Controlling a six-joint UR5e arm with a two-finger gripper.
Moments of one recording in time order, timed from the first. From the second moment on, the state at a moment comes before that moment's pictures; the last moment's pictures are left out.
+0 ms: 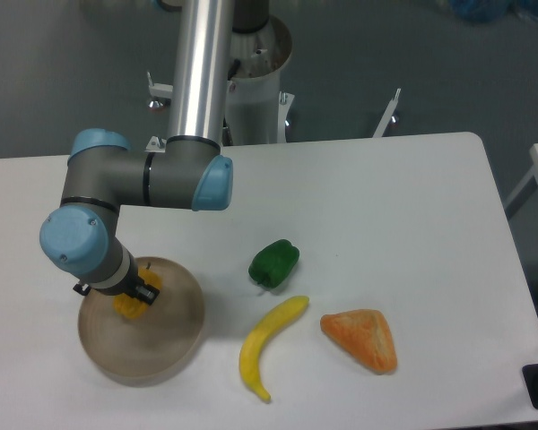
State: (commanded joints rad) arm 1.76 -2.28 -1.10 -1.47 1.58 0.47
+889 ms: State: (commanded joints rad) arm 1.90 -2.21 -1.09 -1.45 1.58 0.63
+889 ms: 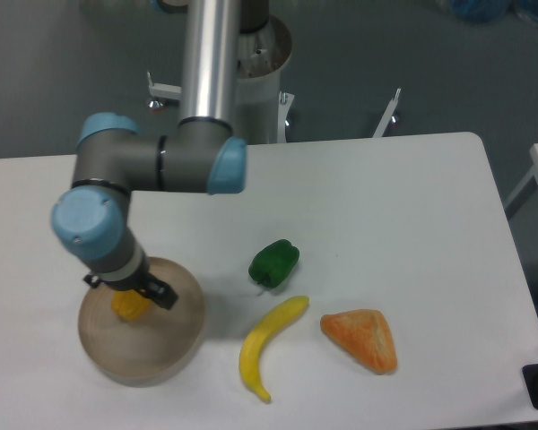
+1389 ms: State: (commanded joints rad) arm 2.09 -2.18 -1.10 -1.42 1.64 0.89
